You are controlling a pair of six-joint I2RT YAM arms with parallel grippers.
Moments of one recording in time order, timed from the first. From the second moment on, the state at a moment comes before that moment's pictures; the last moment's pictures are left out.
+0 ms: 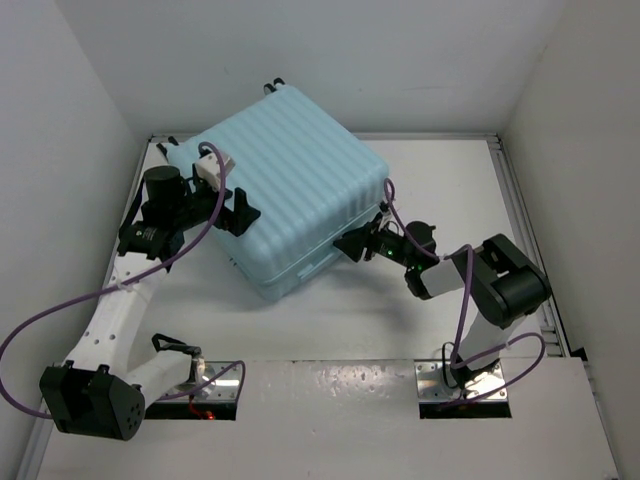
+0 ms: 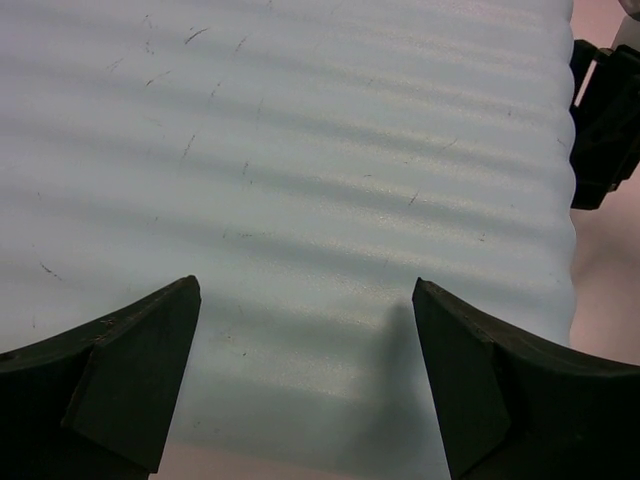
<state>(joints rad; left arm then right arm) -0.10 1.05 1.00 -0.35 0.56 0.15 0.42 1.73 0.43 1.21 -0.56 0.44</state>
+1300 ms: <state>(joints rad) -0.67 0.94 0.93 -0.39 0.31 0.37 0.46 1.60 0.45 1.02 -0.46 0.41</state>
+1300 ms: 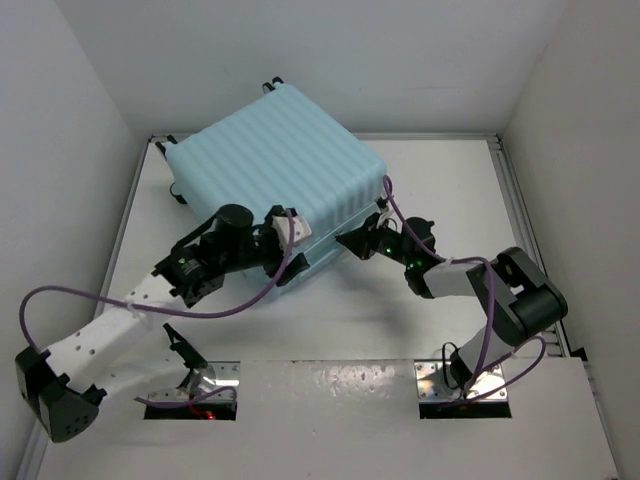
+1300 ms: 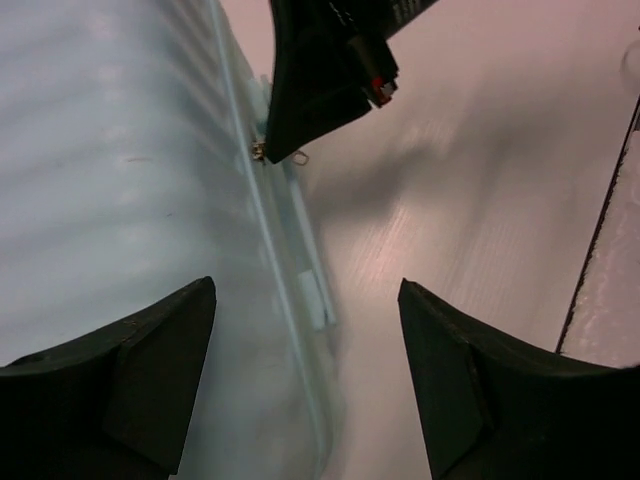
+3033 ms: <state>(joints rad) -0.87 1.41 0.72 0.05 -0.23 0.10 0.33 1.56 0.46 0.90 -0.61 0.22</state>
